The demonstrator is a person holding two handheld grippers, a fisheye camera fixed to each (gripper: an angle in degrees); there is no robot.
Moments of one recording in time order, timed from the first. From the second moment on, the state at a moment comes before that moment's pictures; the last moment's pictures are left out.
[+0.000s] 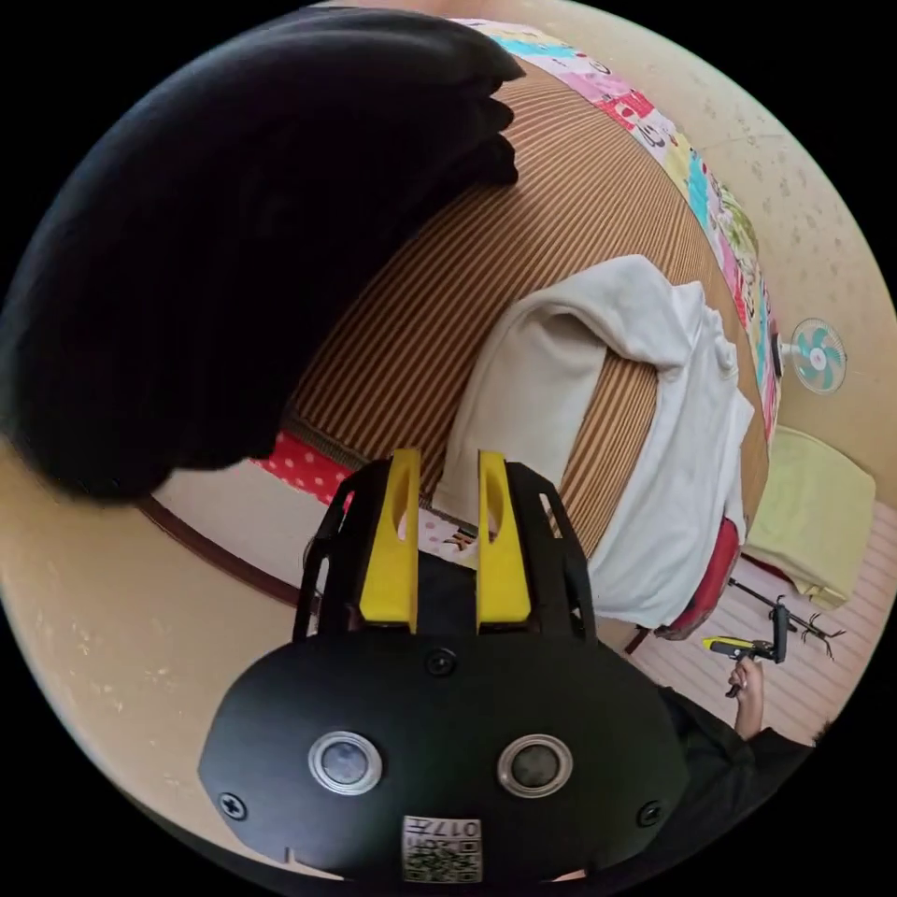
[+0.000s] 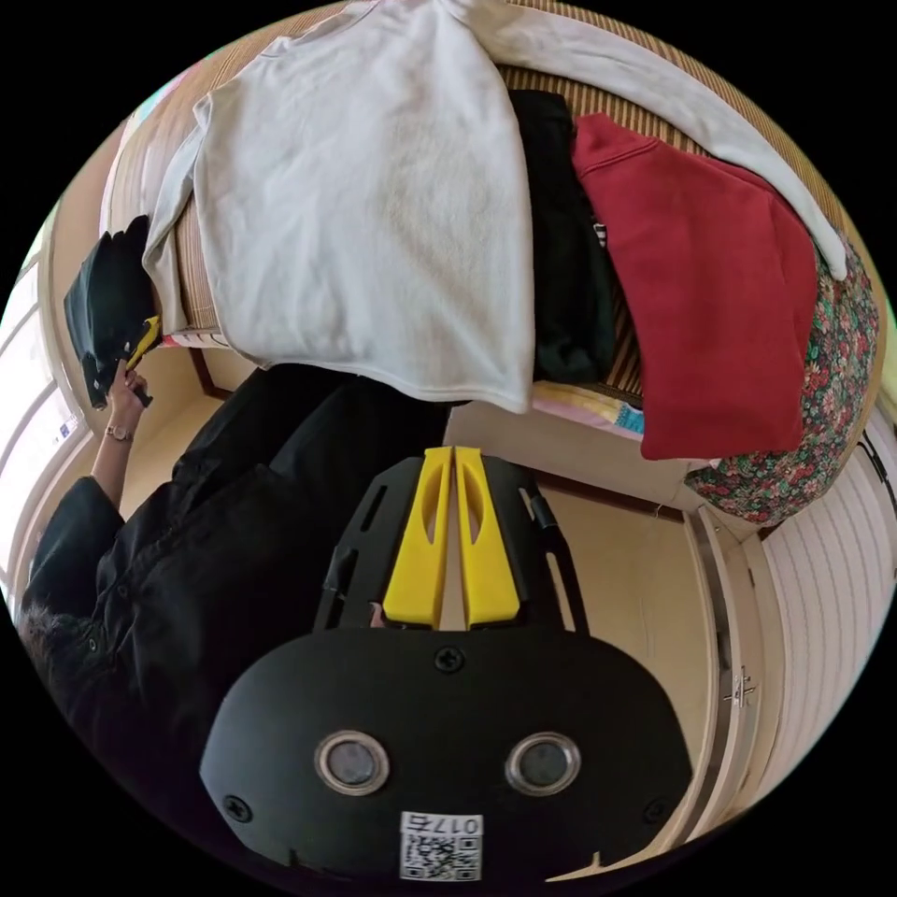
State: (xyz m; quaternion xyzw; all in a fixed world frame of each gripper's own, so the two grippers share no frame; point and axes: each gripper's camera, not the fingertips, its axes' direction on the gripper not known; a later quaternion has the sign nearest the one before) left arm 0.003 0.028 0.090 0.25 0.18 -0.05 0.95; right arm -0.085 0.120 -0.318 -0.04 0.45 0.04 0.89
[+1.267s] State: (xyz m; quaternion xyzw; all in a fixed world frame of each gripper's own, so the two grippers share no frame) left arm -0.061 0.290 0.300 0.40 0.57 -0.57 0.44; right arm -0.157 0.106 -0.209 -0.15 0.51 0.11 0.84
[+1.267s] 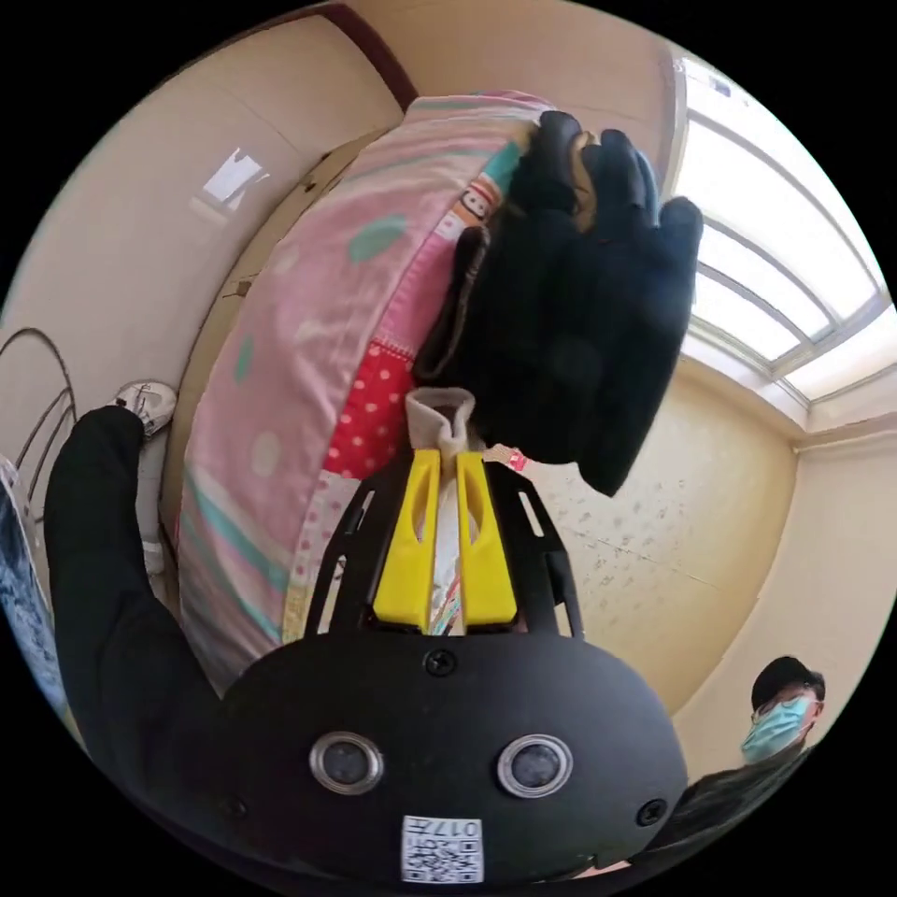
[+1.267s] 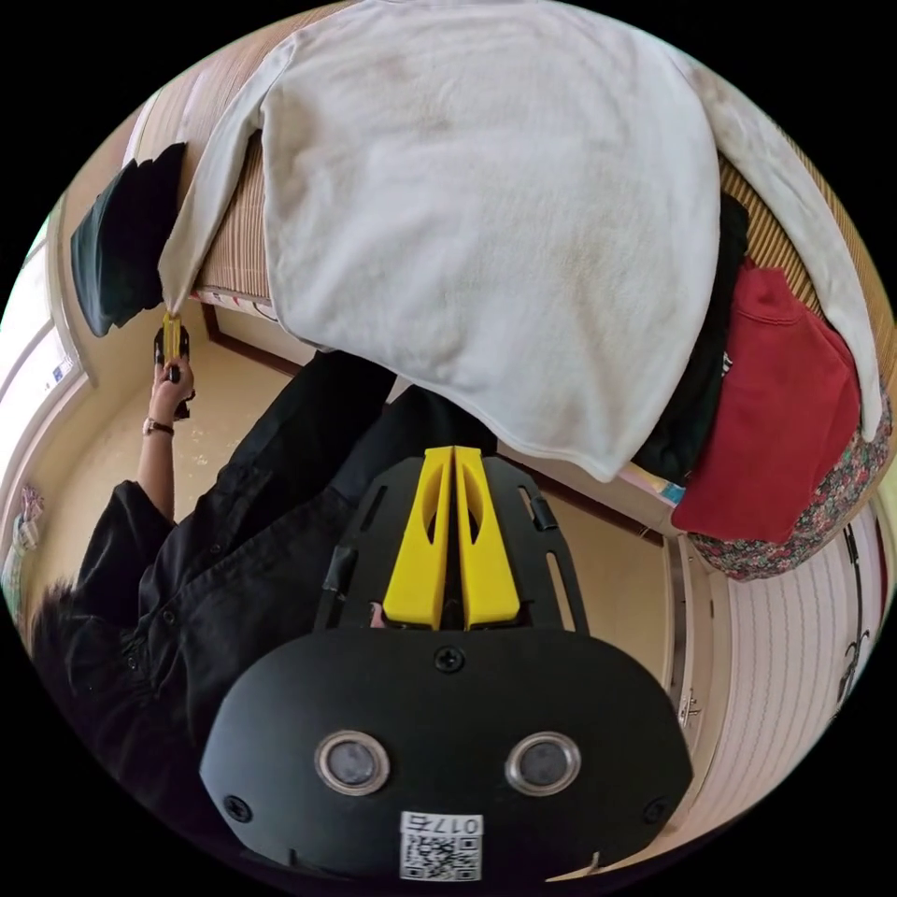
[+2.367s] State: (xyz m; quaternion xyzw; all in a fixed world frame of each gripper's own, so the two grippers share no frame) left arm 0.252 0.025 0.207 0.00 0.26 -0.12 0.96; right arm -0.059 0.214 -0.346 0.11 0.44 0.14 0.88
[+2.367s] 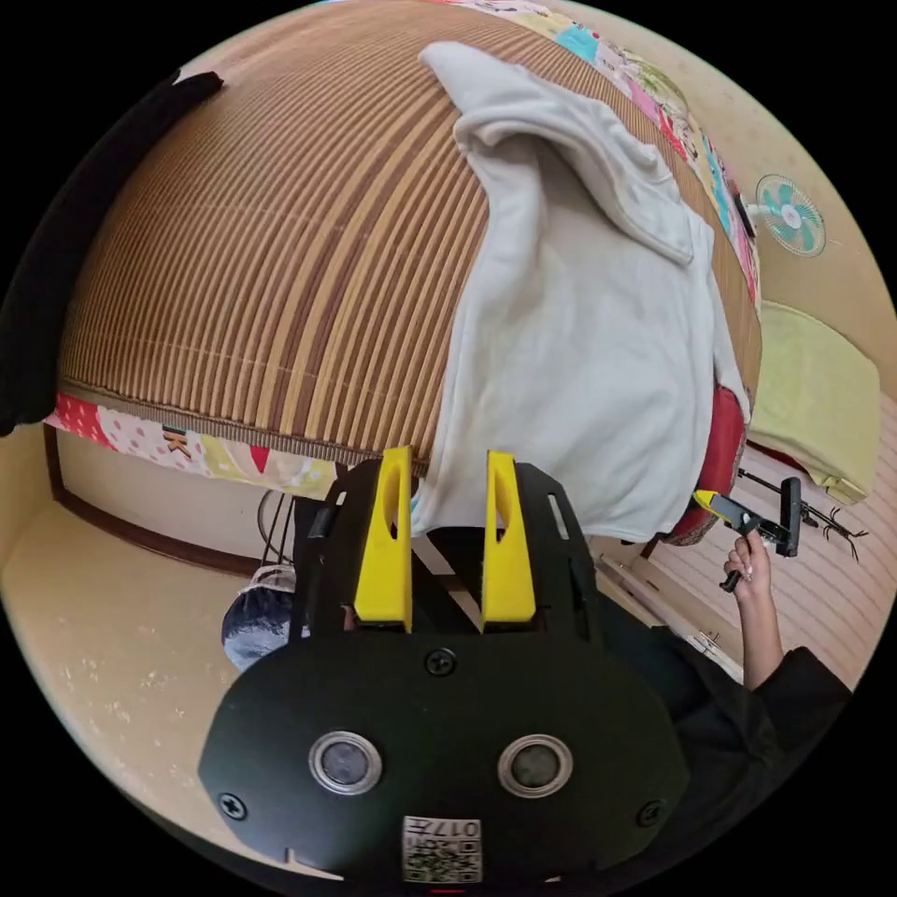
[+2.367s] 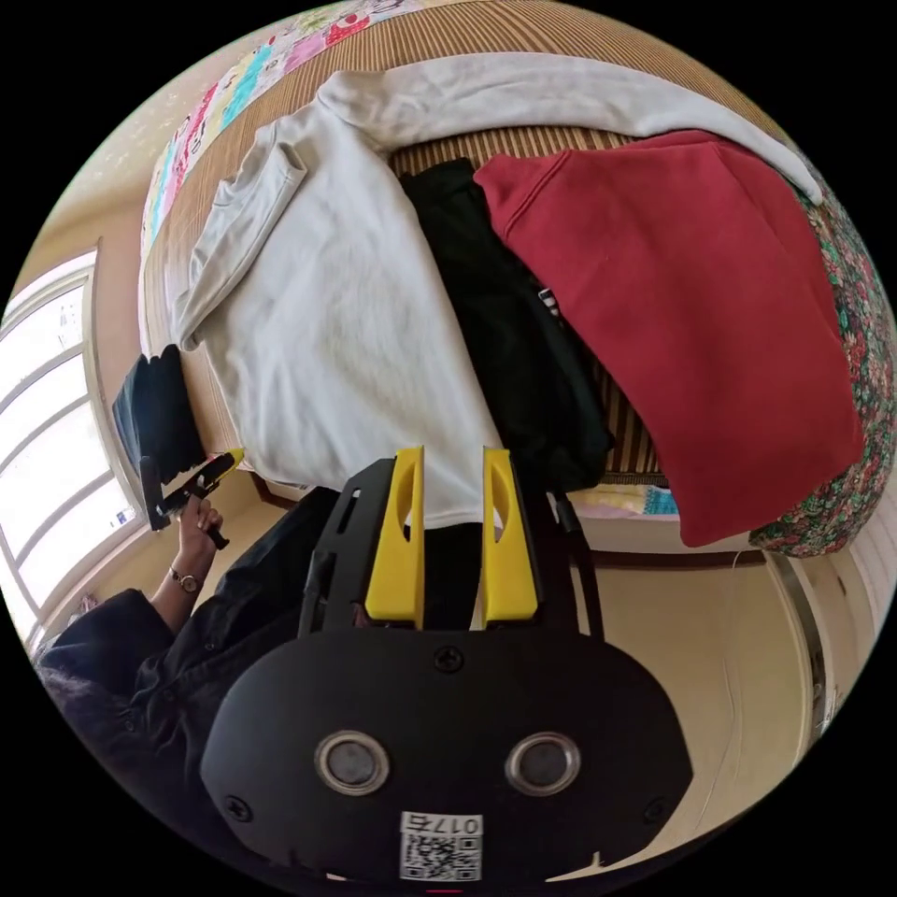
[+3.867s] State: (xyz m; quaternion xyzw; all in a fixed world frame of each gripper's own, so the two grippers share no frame) left arm 0.234 0.011 0.070 0.09 0.28 -0.14 0.94; right arm -0.123 0.050 -0.434 0.30 0.41 0.00 0.86
